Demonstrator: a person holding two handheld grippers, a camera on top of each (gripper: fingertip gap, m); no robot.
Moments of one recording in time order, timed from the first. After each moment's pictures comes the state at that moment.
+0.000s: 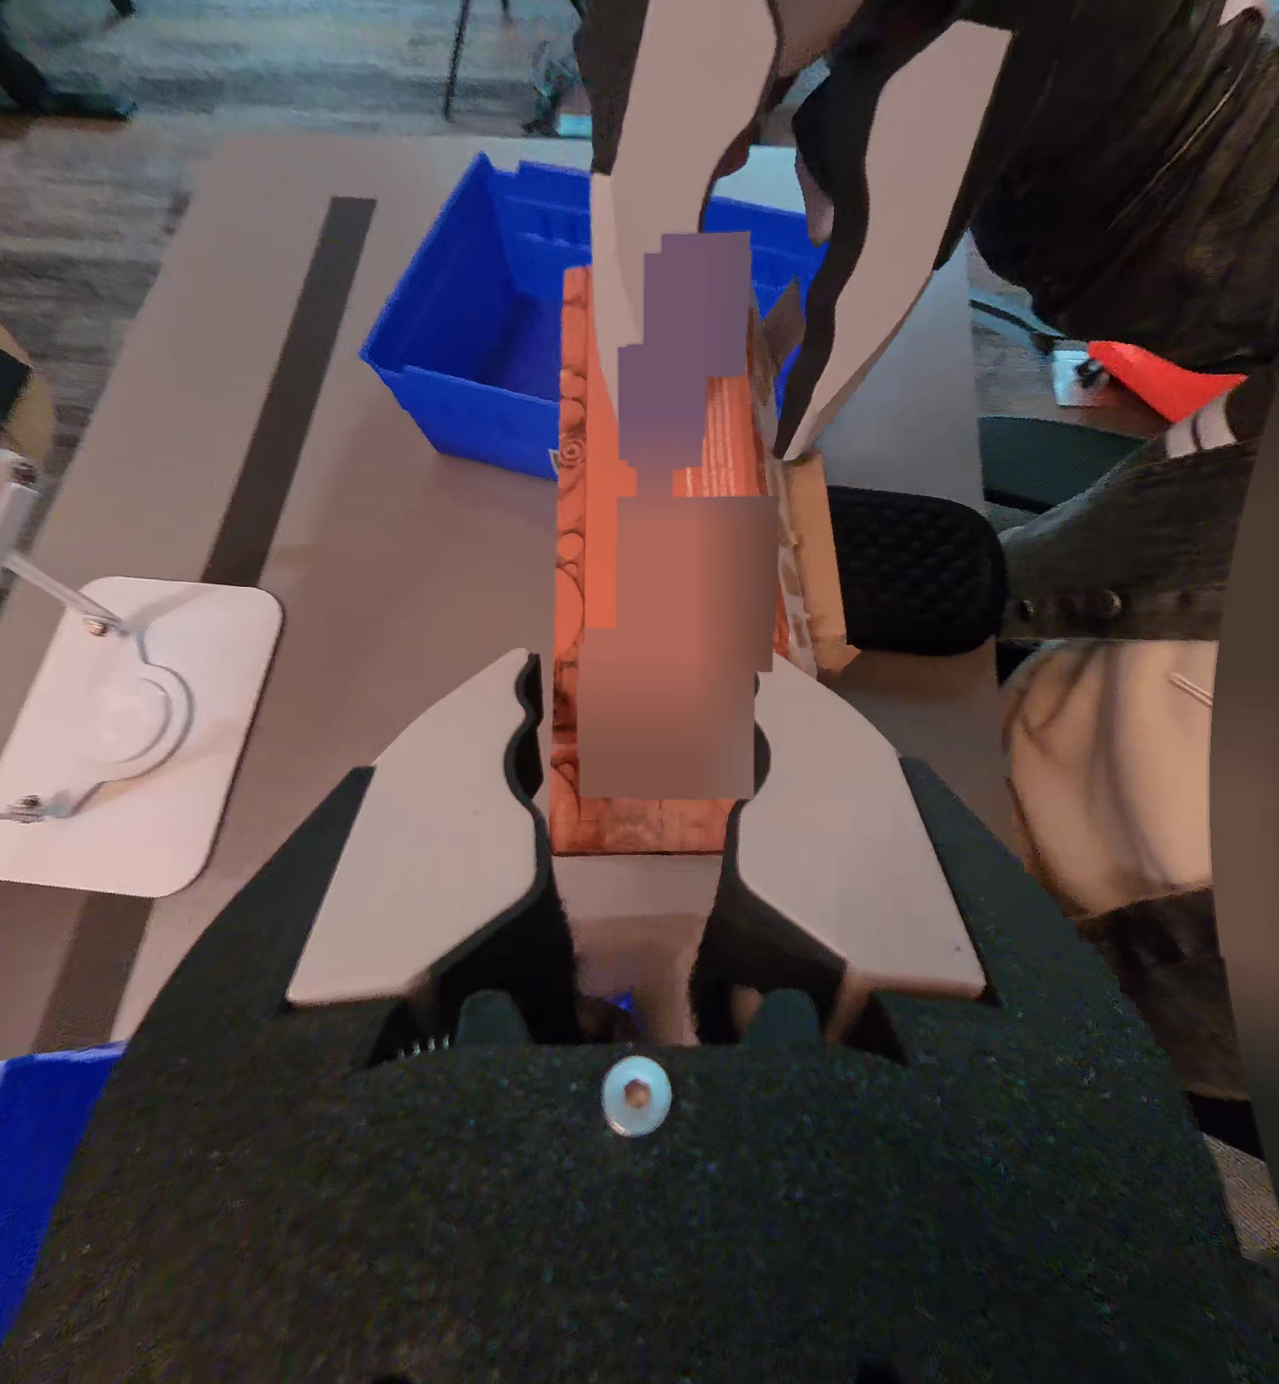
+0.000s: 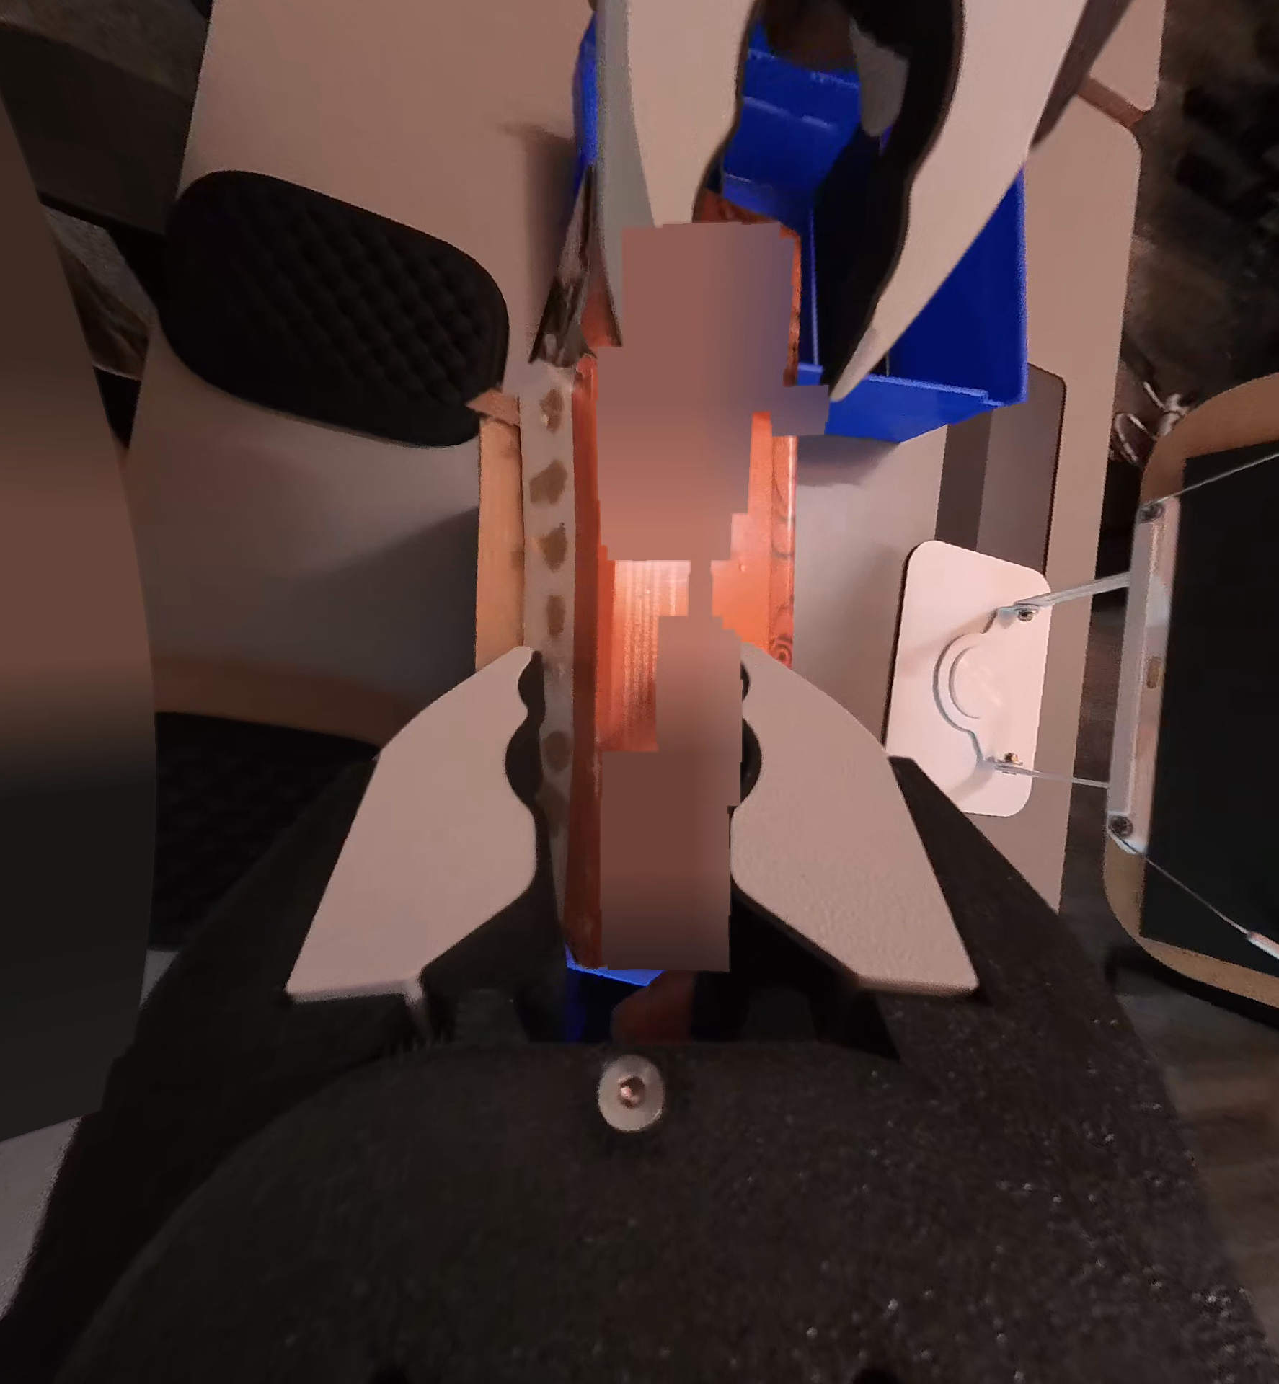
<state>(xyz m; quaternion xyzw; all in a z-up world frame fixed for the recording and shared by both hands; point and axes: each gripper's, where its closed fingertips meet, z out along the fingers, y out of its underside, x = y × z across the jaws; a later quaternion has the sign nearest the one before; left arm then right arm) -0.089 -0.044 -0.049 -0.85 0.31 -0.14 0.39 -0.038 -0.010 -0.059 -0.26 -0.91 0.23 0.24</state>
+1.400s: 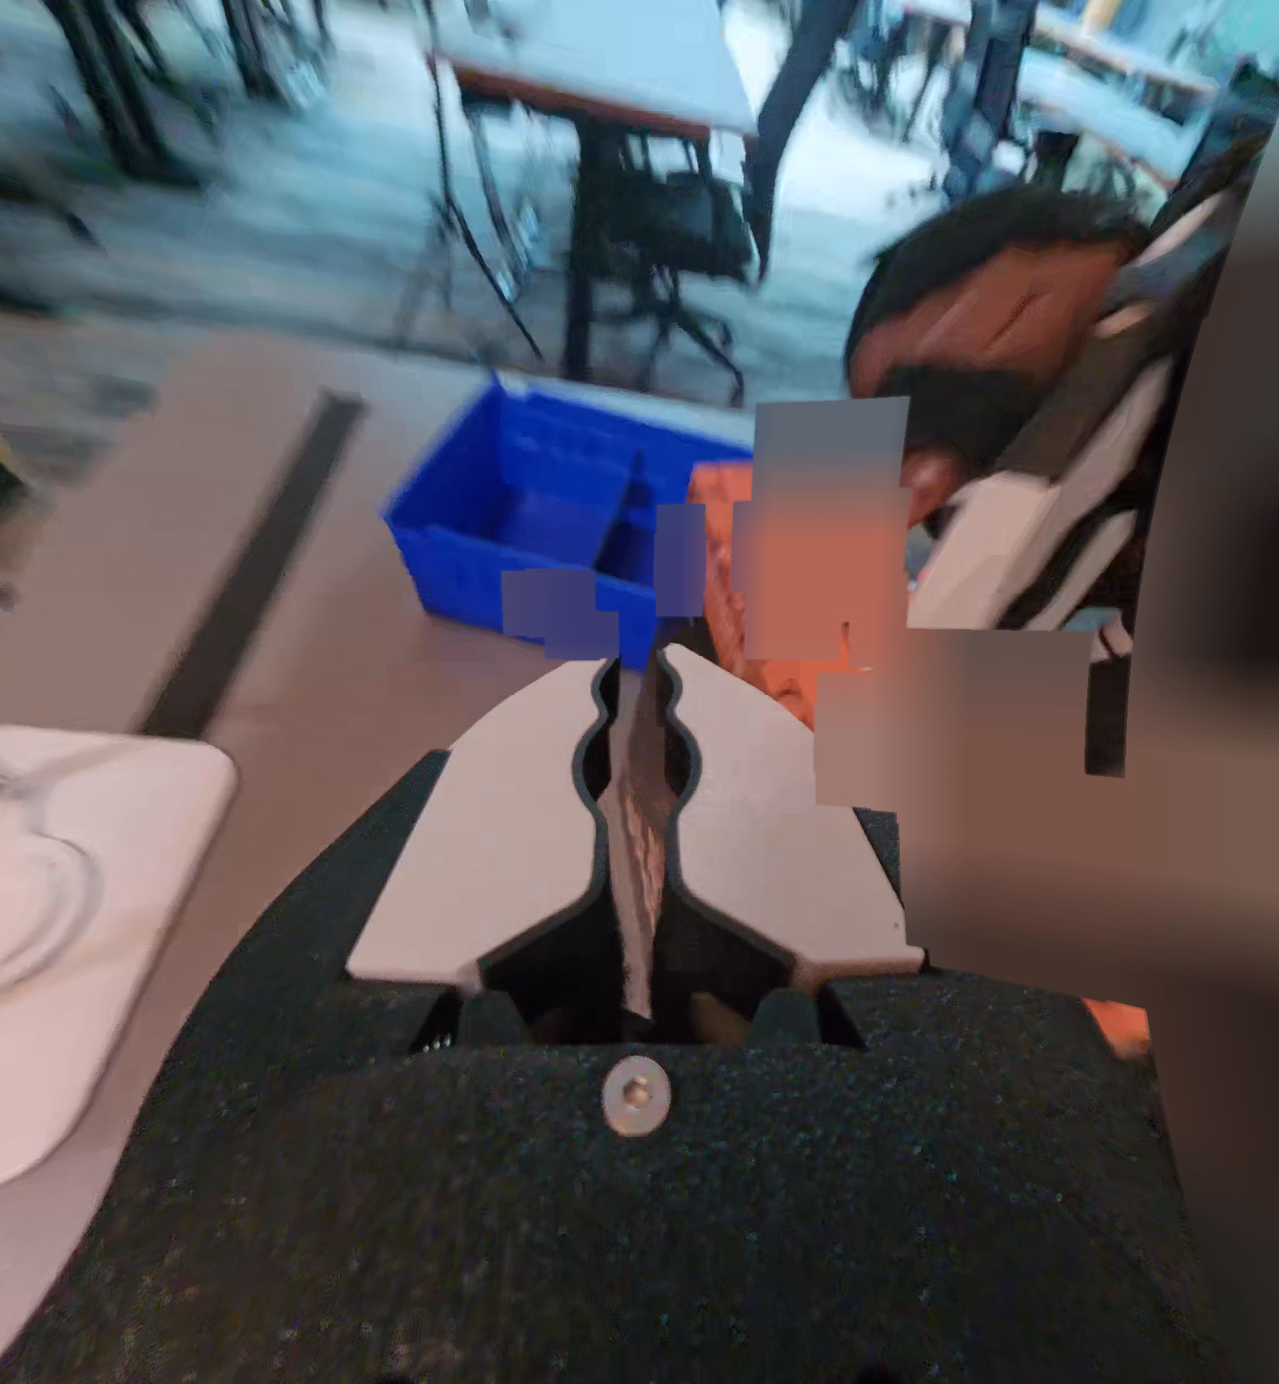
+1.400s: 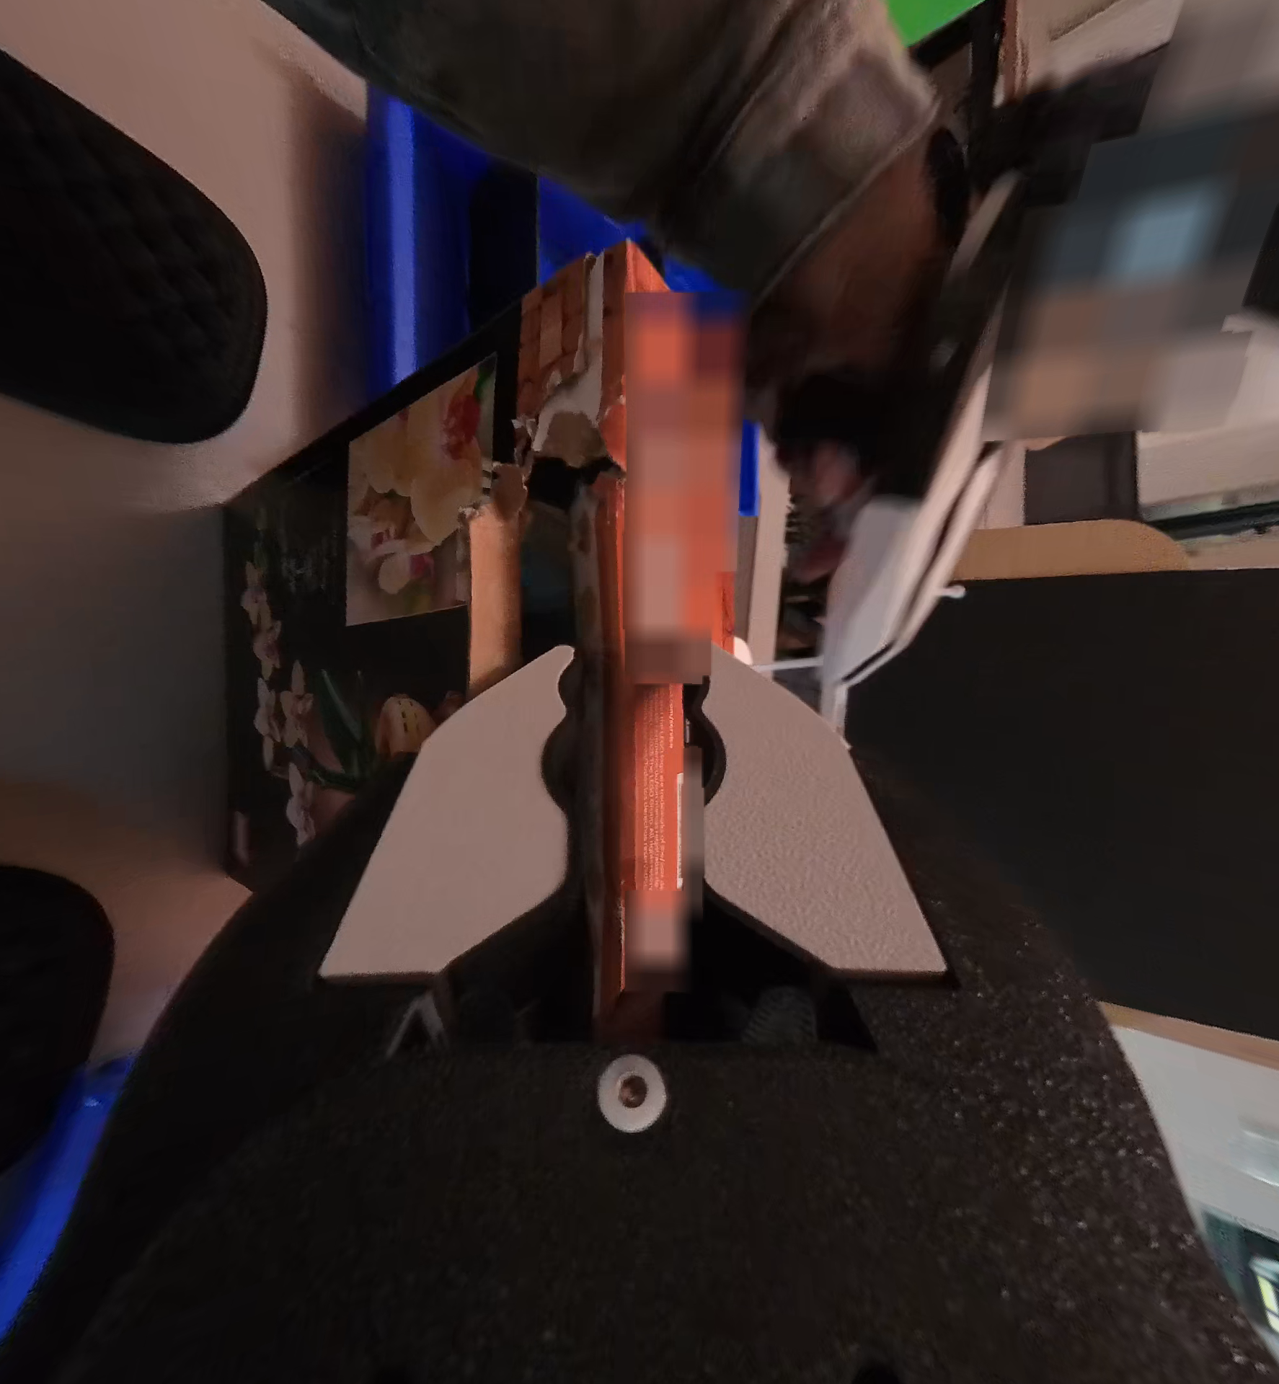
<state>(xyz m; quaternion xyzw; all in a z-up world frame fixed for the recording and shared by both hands) -0.117 0.013 -0.034 -0.77 0.27 -0.27 0.51 -0.068 -0.039 -0.058 -0.16 -0.87 0.14 0.46</state>
